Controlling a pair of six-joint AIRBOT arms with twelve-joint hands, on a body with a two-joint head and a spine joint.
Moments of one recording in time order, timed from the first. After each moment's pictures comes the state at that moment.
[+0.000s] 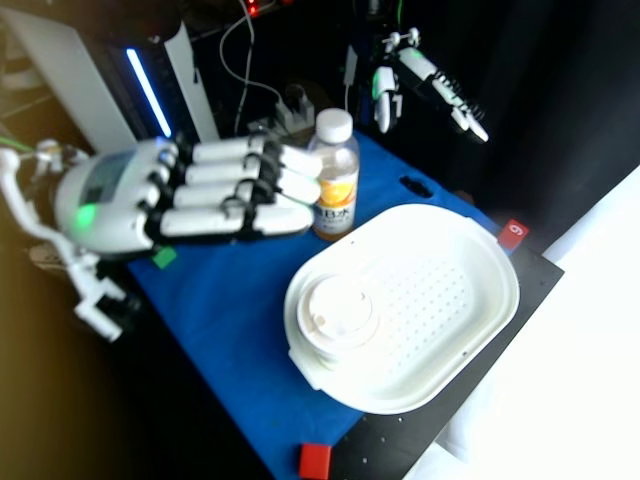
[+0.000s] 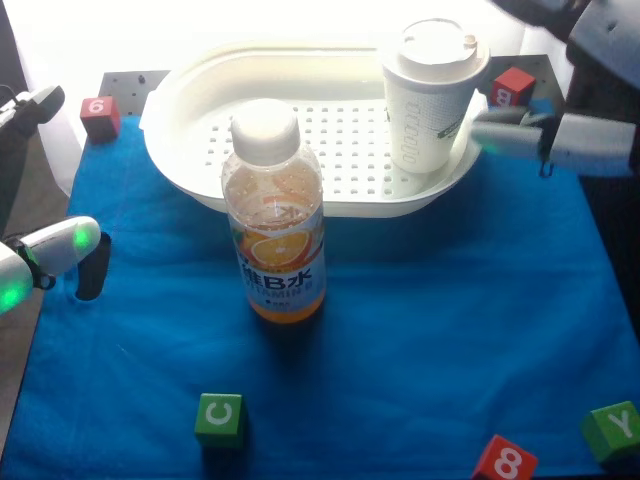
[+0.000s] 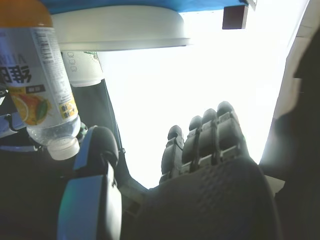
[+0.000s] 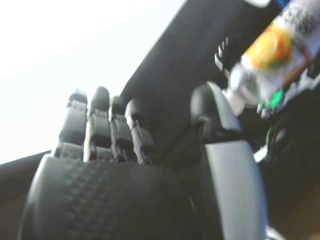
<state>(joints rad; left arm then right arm) 1.30 -0.90 0.95 -0.51 -1.42 0.77 -0.70 -0.96 1.10 -0.03 0.91 -0.98</state>
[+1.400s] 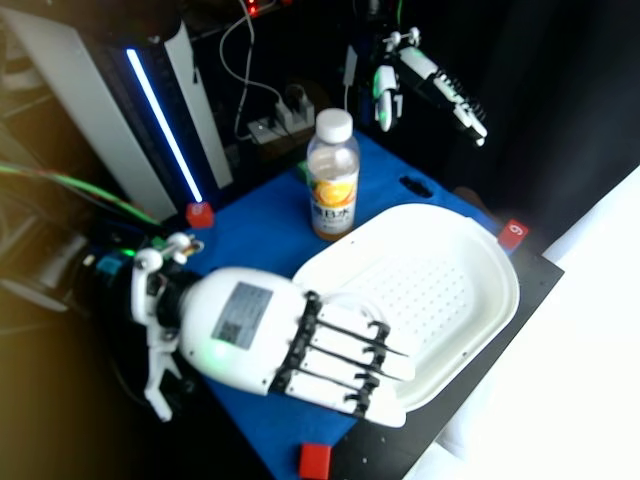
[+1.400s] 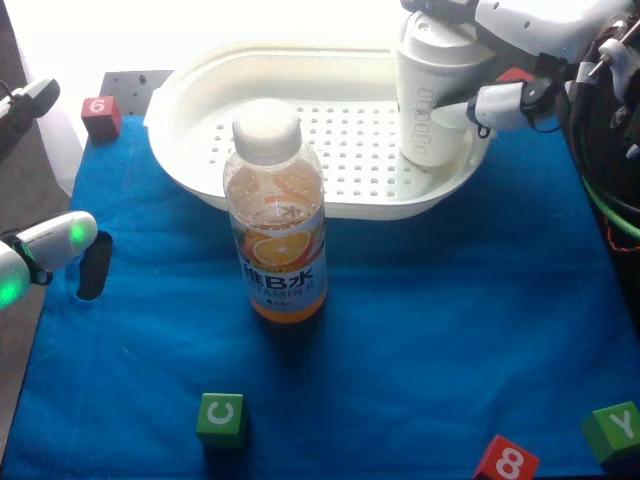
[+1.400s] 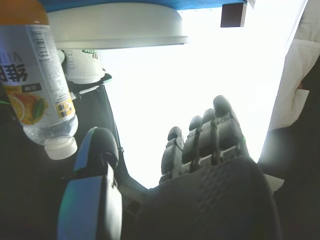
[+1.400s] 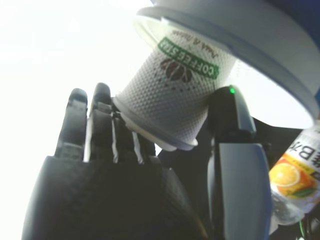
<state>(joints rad) 1.30 -0.90 0.95 -0.52 -1.43 0.77 -0.55 -1.24 1.45 0.14 0.52 -1.06</state>
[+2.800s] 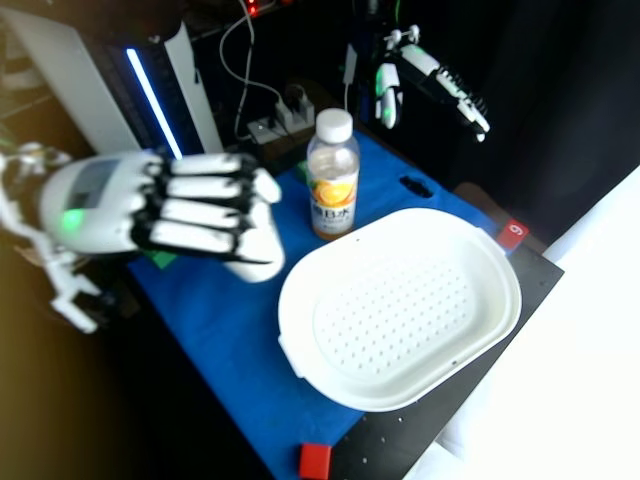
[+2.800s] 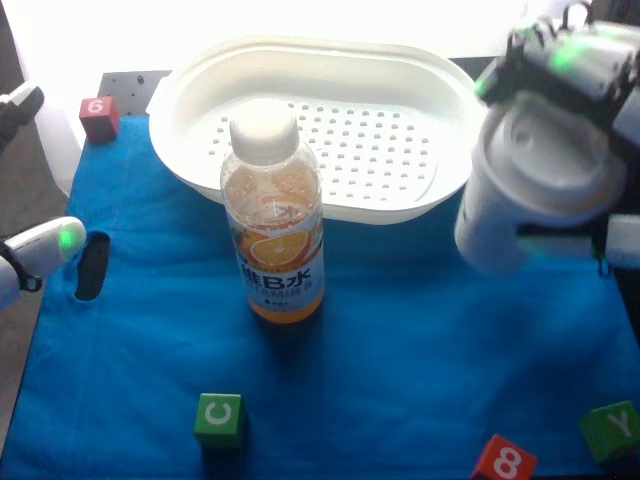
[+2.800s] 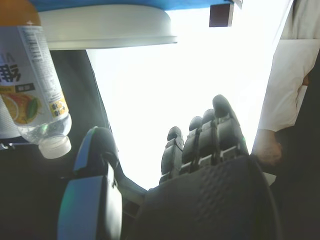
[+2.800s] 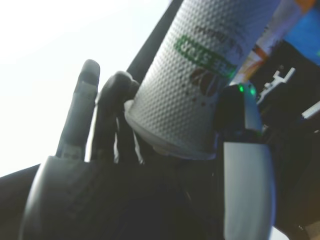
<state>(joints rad) 1.34 -0.90 0.94 -0.54 -1.47 0.76 -0.90 -0.85 0.97 -0.06 1.01 -0.84</state>
